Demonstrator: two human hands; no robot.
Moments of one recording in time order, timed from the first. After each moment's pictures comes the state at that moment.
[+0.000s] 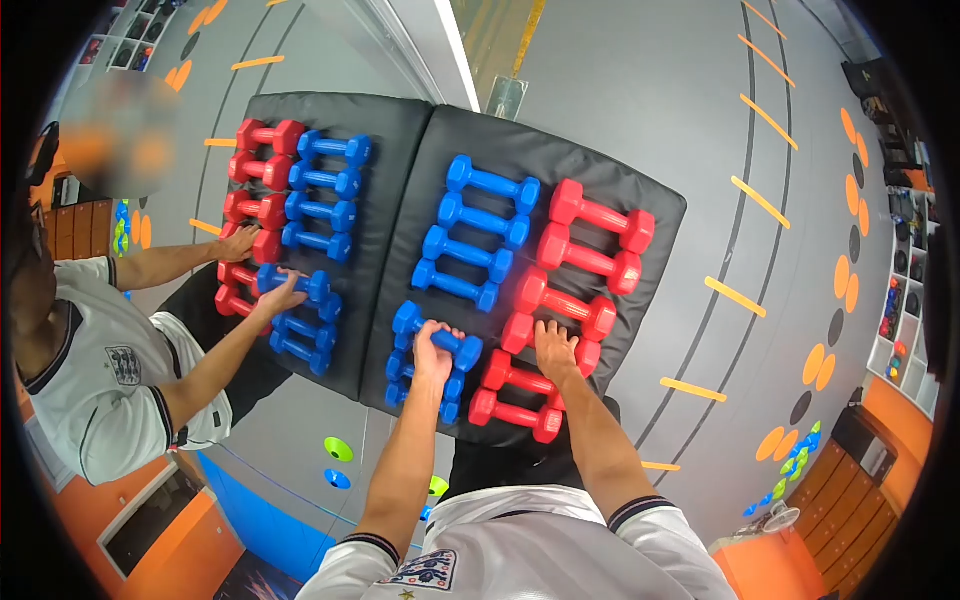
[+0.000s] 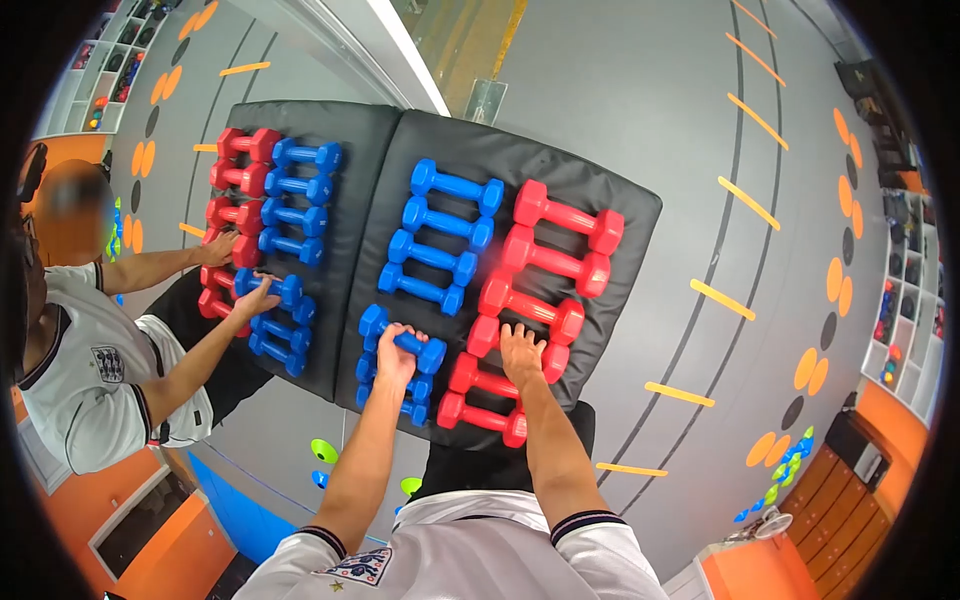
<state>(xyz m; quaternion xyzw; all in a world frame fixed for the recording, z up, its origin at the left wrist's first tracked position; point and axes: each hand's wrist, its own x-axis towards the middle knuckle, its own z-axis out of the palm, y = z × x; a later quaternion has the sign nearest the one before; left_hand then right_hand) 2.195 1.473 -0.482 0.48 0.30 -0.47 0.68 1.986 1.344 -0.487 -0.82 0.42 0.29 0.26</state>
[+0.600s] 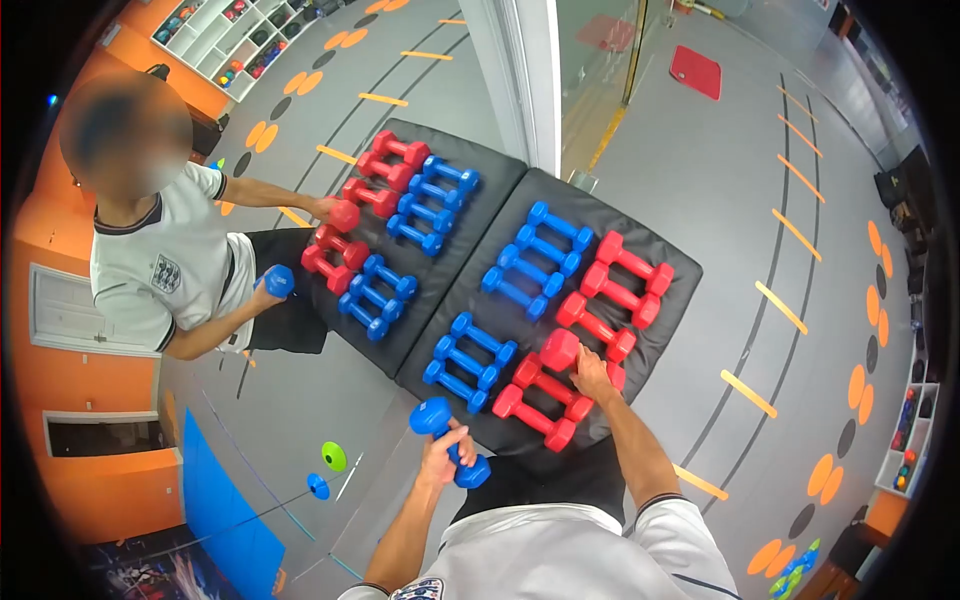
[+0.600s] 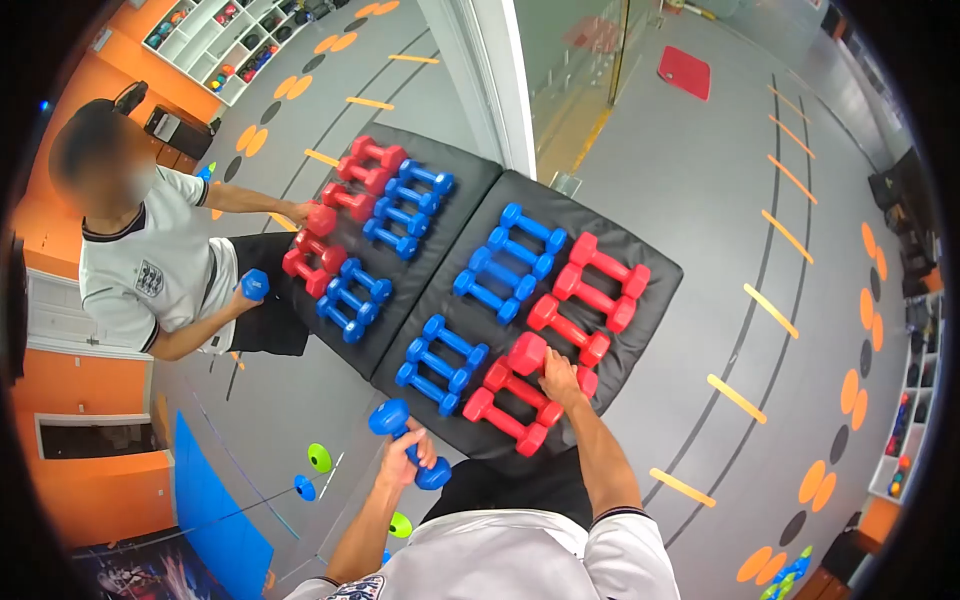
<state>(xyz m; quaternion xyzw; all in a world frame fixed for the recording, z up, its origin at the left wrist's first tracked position) 2.049 1.648 -0.248 0.48 0.10 -0.48 0.73 1.930 1.356 -0.439 -0.87 0.31 0.12 0.35</state>
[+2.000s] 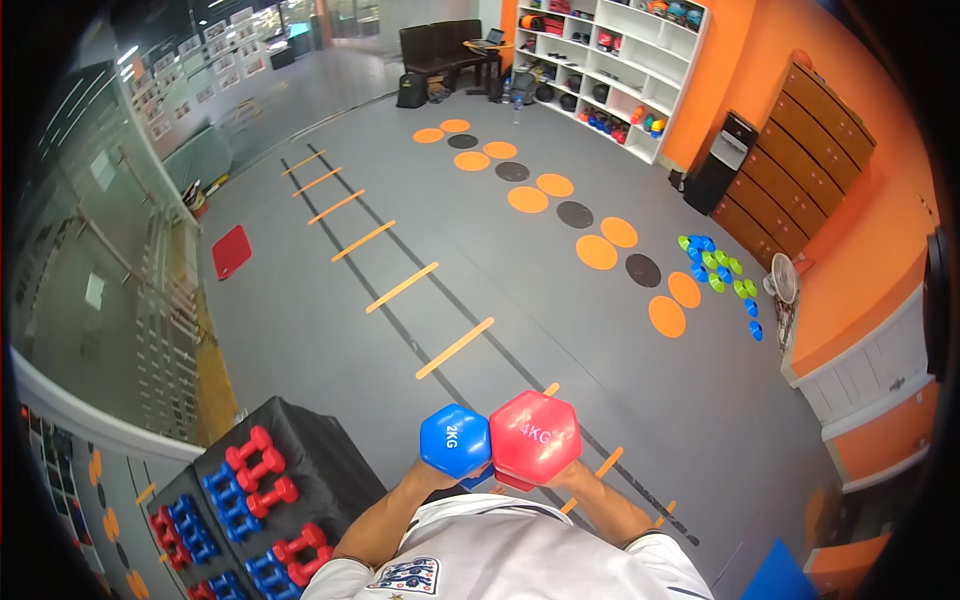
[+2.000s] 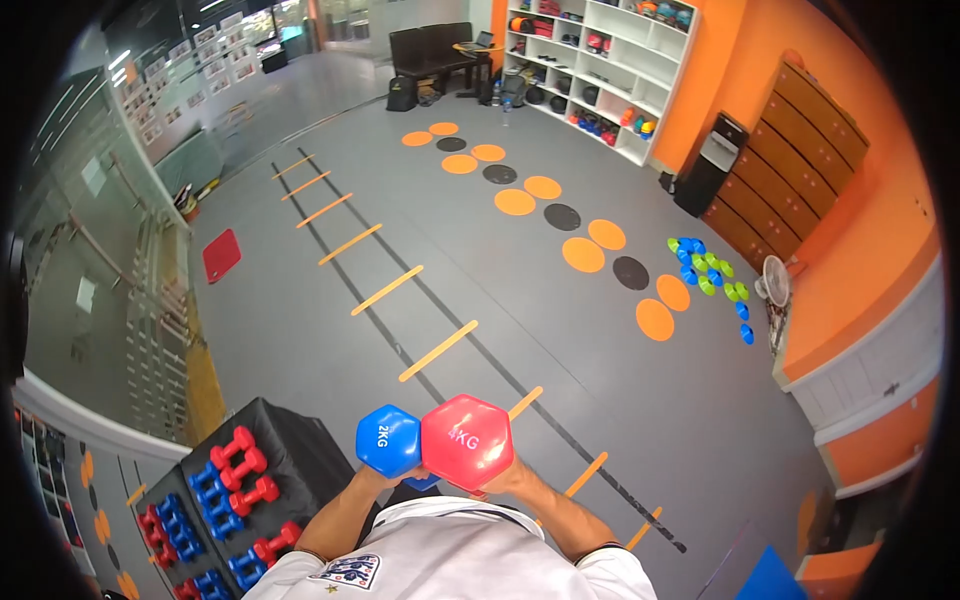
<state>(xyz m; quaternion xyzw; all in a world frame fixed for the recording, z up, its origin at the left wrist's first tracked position) 1.397 1.374 -0.061 0.12 -0.73 -0.57 0.36 1.209 1.471 -0.047 -0.60 0.42 -0.58 0.35</state>
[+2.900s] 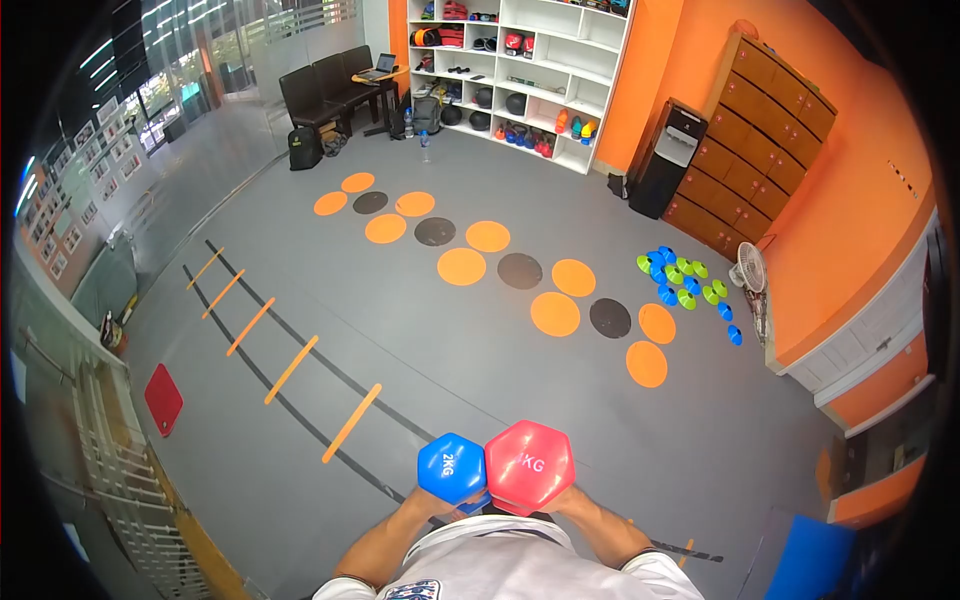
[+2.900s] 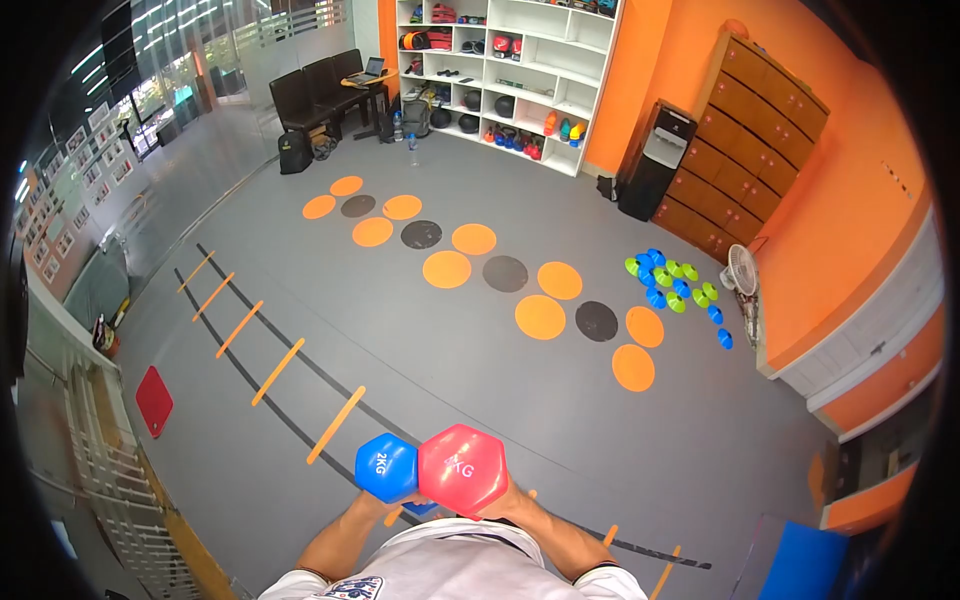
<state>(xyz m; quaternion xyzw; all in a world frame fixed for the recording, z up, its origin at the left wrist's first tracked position) 1.067 0.877 -0.112 0.11 -0.66 -0.72 0.20 0.907 1.019 -0.052 -0.54 0.50 -0.62 0.27</state>
